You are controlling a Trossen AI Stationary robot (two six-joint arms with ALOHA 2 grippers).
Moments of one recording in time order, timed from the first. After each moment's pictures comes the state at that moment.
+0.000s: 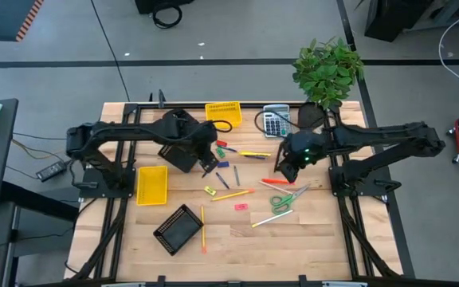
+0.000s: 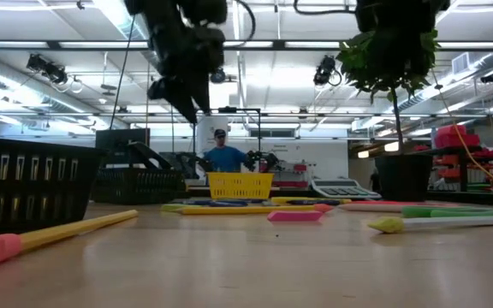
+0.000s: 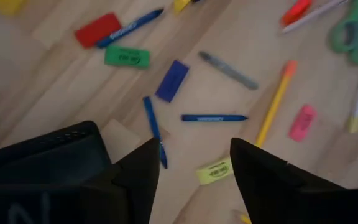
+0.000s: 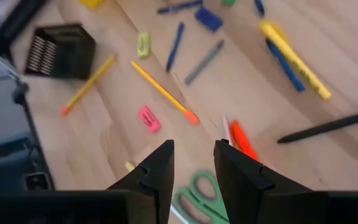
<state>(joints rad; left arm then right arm) 0.18 1.60 1.27 -0.81 0.02 -0.51 0.02 1.07 0.99 -0.78 -0.01 0.73</state>
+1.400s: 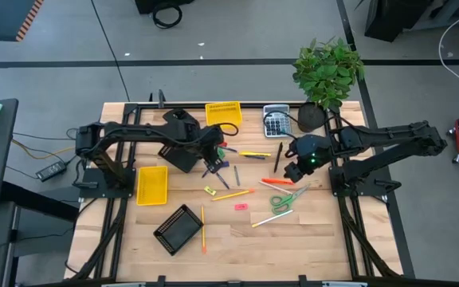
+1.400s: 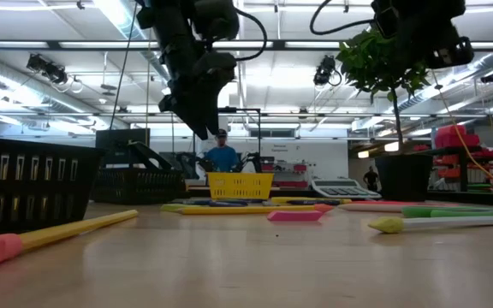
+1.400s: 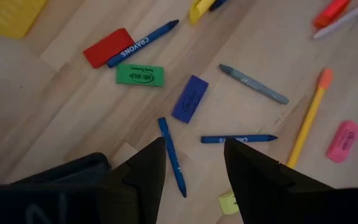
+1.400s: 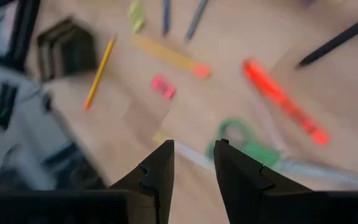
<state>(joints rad) 0.17 1.68 1.27 -0.74 -0.06 -0.45 0.07 1.04 0.99 -0.89 -0.06 1.08</state>
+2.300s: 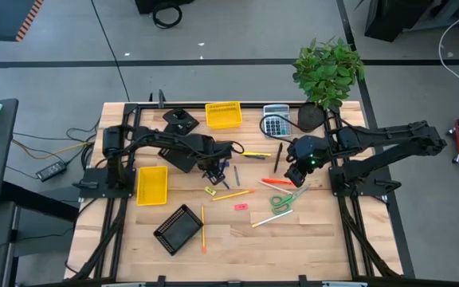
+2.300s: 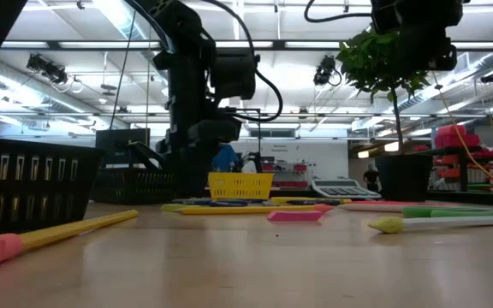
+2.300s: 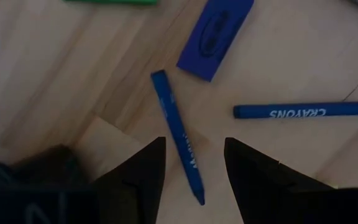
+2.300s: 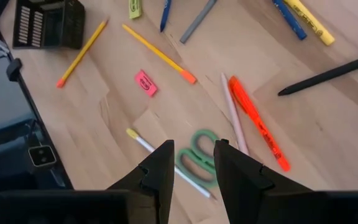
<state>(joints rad) 0.15 1.93 1.27 -0.74 -0.04 -0.46 0.08 1.05 0.99 -0.91 -0.06 0.82</state>
